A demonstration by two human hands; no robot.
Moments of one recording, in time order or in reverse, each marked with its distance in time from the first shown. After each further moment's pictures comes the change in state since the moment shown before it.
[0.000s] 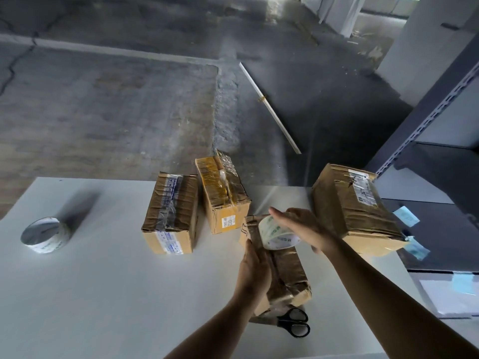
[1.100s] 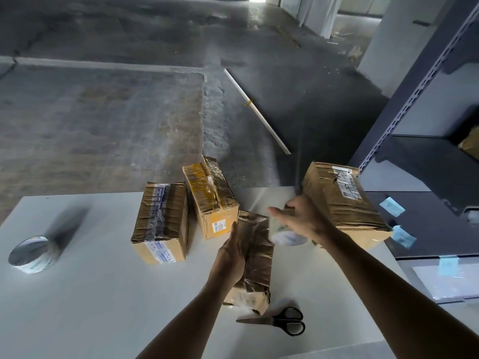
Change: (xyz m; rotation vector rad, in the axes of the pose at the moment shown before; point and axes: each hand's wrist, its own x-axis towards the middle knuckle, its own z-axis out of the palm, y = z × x) left_hand 0.031 -0.011 -0.036 0.631 -0.149 0.260; right_hand -0.006 -0.001 -0.026 -0.328 0.265 -0.246
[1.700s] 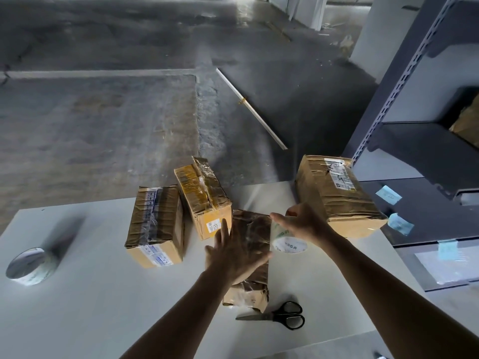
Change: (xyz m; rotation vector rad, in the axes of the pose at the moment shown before) left_hand 0.003 0.027 -0.011 0.388 -0.184 -0.110; right_hand -0.006 0.039 0.010 0.032 -0.048 0.125
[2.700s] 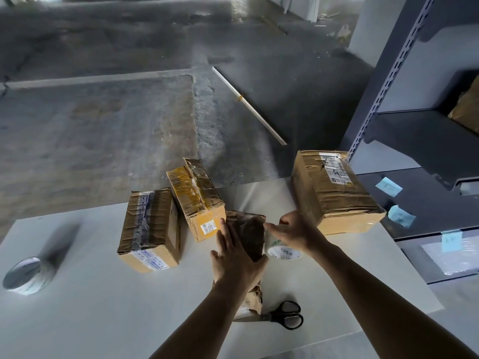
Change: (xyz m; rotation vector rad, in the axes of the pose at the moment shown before) left_hand 0.001 0.030 0.027 0.069 0.129 -0.140; right_hand -0.002 0.031 0.022 0.002 0.044 -0.086
